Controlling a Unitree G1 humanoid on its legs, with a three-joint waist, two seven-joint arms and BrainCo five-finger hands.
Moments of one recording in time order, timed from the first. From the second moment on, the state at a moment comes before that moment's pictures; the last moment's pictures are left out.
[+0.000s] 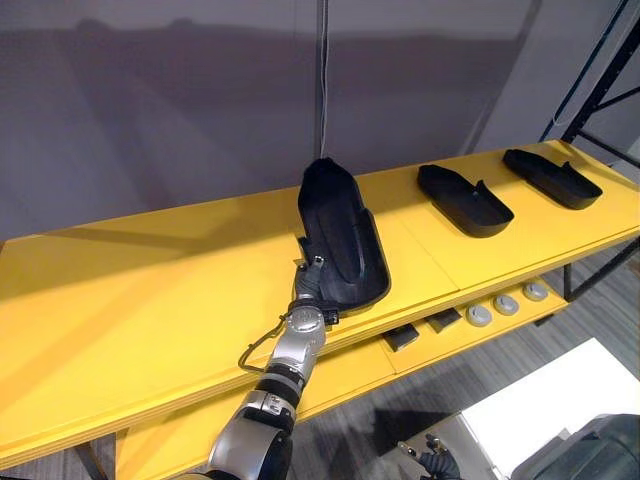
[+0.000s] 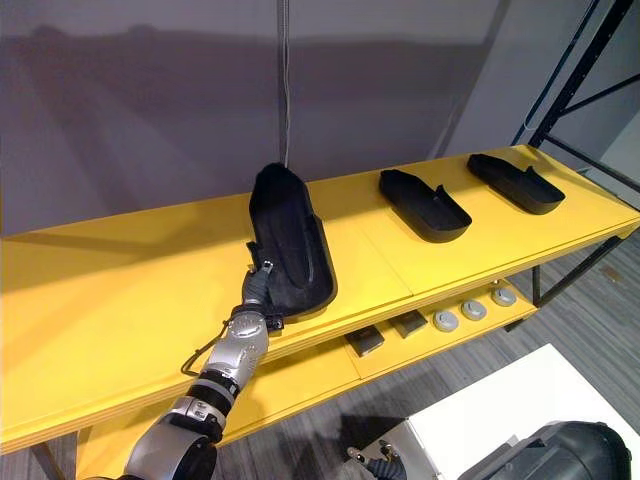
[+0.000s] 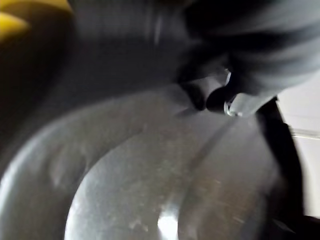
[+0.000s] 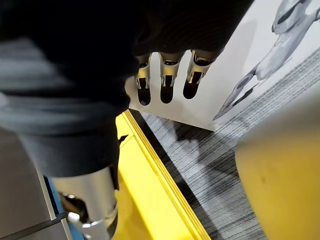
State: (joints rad) left arm -0.59 -0.14 -0.05 0.73 -0.15 0.03 0.38; right arm 0.16 0.05 -0.19 0.81 0.05 -0.02 -0.08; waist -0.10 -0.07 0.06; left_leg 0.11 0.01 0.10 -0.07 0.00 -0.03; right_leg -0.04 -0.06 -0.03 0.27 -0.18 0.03
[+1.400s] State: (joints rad) left arm -0.43 -0.13 -0.34 0.07 0.03 -0.05 0.39; right arm 0.17 0.04 -0.17 0.80 0.05 -0.03 -0.09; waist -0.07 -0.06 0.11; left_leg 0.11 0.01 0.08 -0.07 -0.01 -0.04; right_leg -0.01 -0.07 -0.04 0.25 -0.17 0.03
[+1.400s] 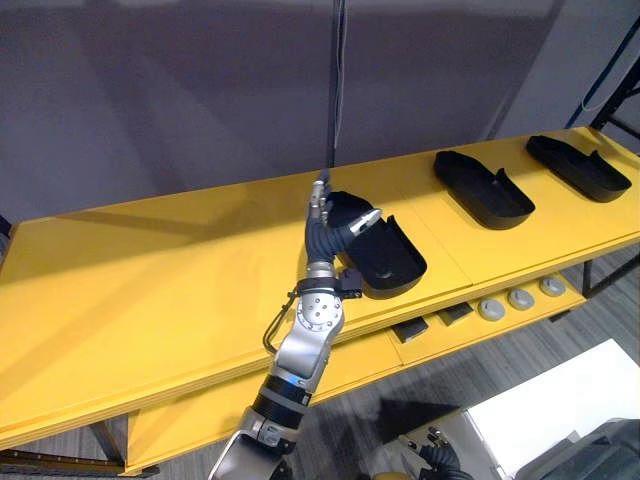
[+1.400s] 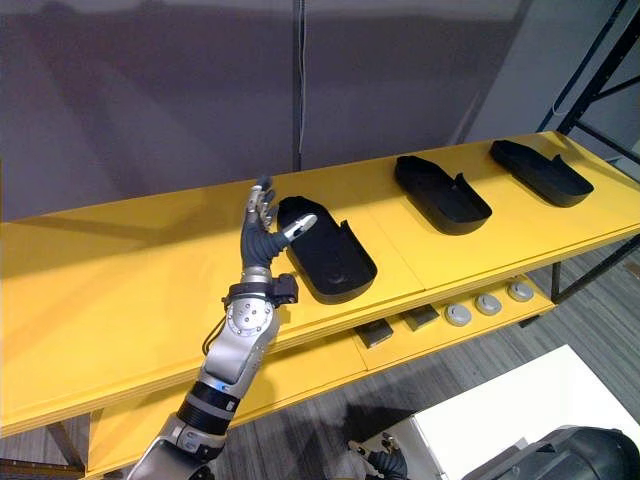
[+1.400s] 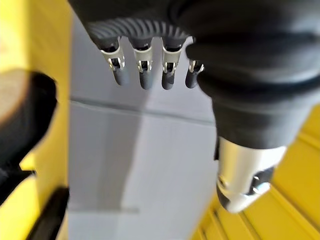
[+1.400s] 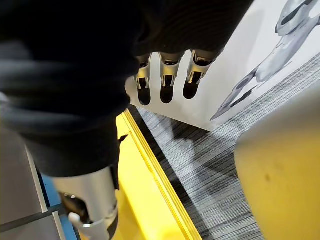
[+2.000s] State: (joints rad) left arm -0.33 -0.05 -0.63 0.26 0.29 -0.10 0.10; right arm 0.15 0.02 -0.17 0.85 0.05 -0.06 -0.07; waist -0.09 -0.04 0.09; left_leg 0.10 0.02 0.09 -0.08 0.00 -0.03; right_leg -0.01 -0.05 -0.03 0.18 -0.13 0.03
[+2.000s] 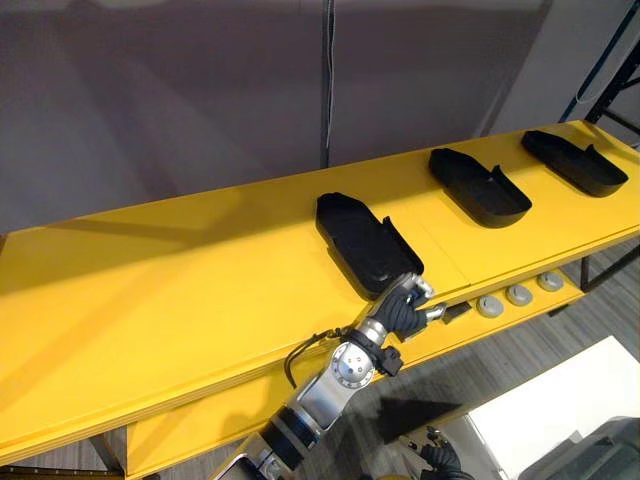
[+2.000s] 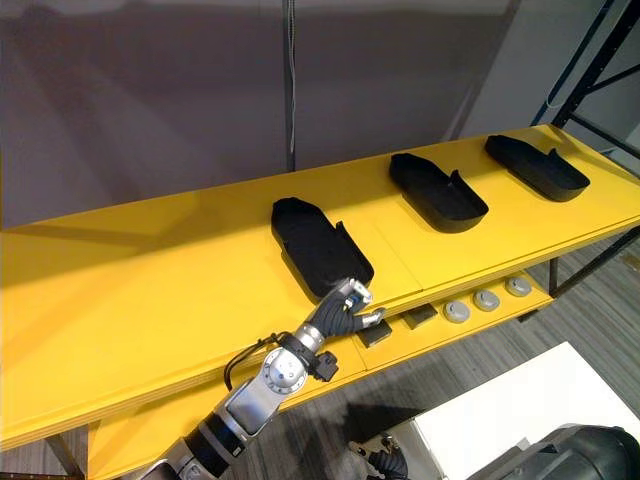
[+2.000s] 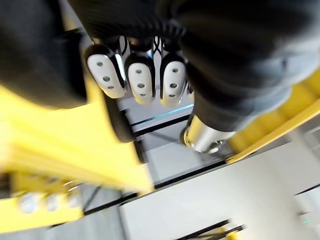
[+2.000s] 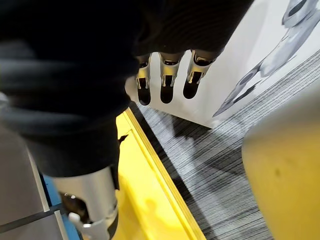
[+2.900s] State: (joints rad) left arm -0.44 -0.04 -0.43 0.47 0.36 -0.06 0.24; right arm 0.09 0.01 -0.16 0.88 0.05 -0.06 -0.08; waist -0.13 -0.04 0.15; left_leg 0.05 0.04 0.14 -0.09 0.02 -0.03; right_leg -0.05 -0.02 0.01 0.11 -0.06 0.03
